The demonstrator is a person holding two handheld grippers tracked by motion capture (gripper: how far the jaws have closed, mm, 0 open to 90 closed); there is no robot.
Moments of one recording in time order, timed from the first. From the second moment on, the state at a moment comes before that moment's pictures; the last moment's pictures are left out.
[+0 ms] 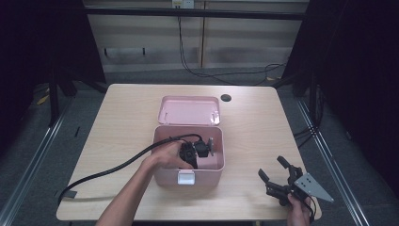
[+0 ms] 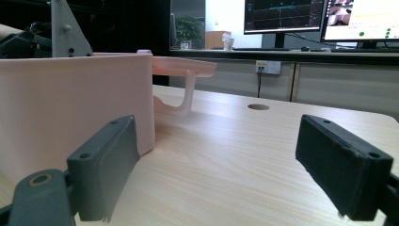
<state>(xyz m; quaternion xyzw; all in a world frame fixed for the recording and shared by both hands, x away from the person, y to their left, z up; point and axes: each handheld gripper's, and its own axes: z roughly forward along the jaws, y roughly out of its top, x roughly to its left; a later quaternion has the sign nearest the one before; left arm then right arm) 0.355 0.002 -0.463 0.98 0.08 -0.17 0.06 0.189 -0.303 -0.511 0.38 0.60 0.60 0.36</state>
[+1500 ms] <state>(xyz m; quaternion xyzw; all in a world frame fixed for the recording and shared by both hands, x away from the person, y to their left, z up) 0.363 0.018 -0.420 0.97 0.14 -0.11 0.14 0.189 -0.303 -0.511 0.38 0.60 0.60 0.36</state>
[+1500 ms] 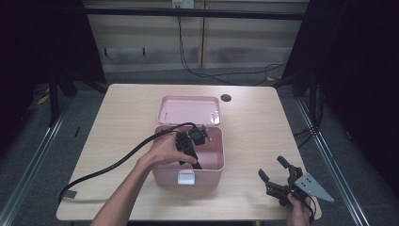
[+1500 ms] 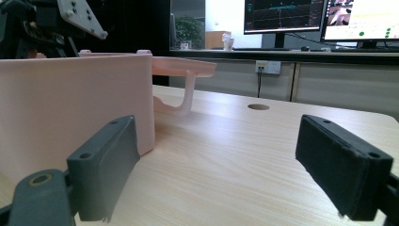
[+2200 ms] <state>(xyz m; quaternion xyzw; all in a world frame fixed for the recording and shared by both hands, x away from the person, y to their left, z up) 0.346 0.044 -0.359 0.96 0.14 -0.06 0.23 0.189 -0.303 -0.511 0.38 0.60 0.60 0.36</state>
